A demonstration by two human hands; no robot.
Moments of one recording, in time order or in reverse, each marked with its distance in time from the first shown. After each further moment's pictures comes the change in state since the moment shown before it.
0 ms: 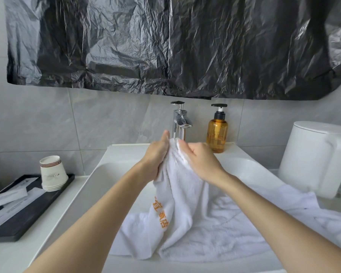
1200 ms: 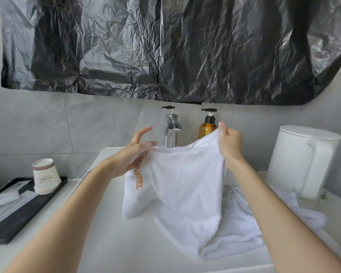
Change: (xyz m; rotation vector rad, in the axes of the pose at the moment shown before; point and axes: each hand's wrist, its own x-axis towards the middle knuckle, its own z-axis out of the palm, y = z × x) left_hand -0.005 0.009 -0.045 0.097 -0.233 0.132; right_hand 0.027 0.043 -0.068 0.147 0.506 0.455
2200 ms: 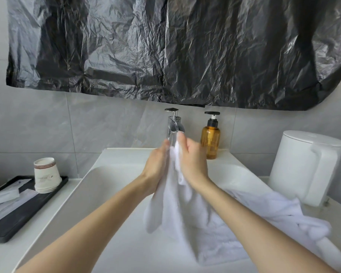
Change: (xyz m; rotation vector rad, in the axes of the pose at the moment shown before) left_hand -0.014 -0.003 0.071 -0.212 0.162 0.031; right_hand -0.078 -0.031 0.049 0.041 -0.219 -0.321
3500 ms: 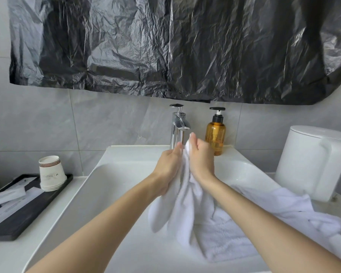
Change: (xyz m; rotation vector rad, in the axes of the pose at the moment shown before) left_hand -0.001 -0.003 0.004 0.054 0.041 -0.091; right_hand -0.004 0.010 0.008 0.024 0.008 0.135
